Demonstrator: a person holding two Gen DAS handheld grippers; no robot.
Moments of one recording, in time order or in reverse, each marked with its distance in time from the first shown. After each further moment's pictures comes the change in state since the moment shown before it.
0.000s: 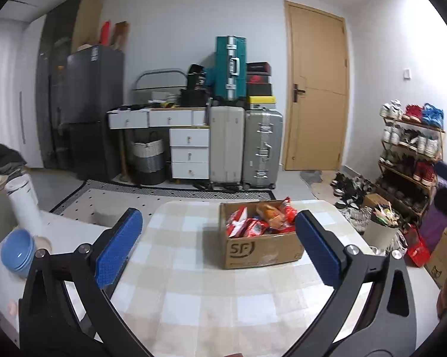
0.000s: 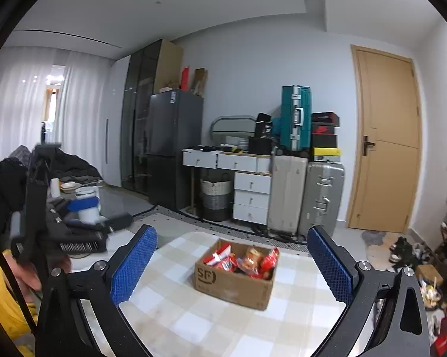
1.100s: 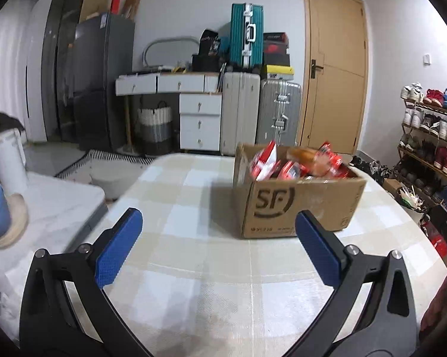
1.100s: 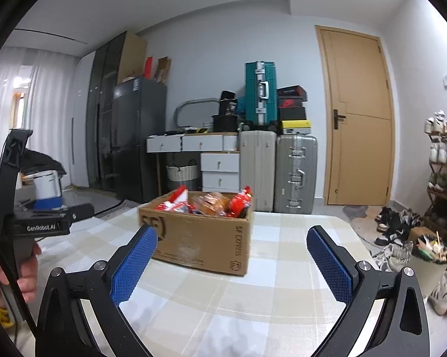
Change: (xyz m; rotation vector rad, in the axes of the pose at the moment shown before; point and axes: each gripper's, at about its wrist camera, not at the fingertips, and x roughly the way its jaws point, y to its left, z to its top) left arm 0.214 0.008 -0.163 -0.052 0.114 0.040; right arm 0.138 -0.046 -0.192 0.080 0.015 -0.154
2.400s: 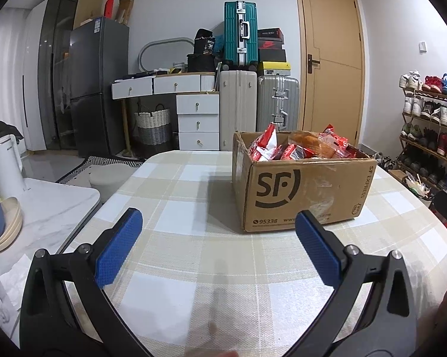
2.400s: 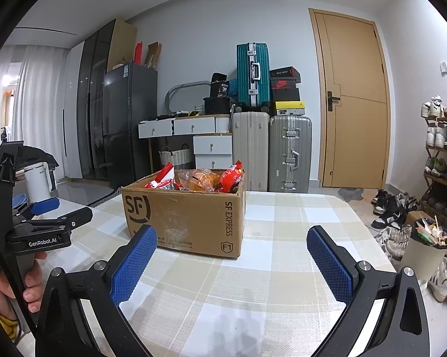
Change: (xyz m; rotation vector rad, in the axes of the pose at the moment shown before) left arm 0.042 -0.015 -0.038 0.057 -0.035 0.014; right arm 0.020 -0.009 -0.015 0.019 0.081 -0.020
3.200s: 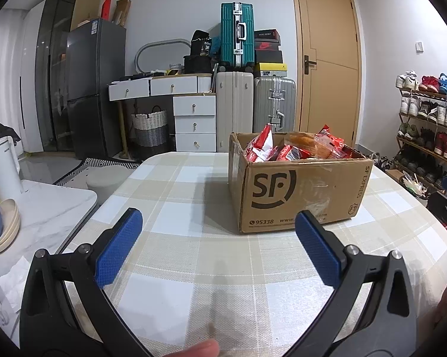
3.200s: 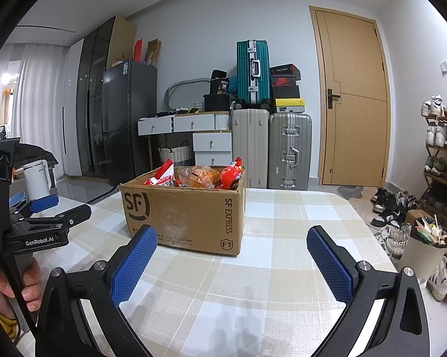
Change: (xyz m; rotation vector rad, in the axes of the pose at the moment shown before) left arm -0.012 0.000 -0.001 0.008 -0.008 -0.016; right arm -0.001 -0.002 -0.006 -0.003 0.014 -0.004
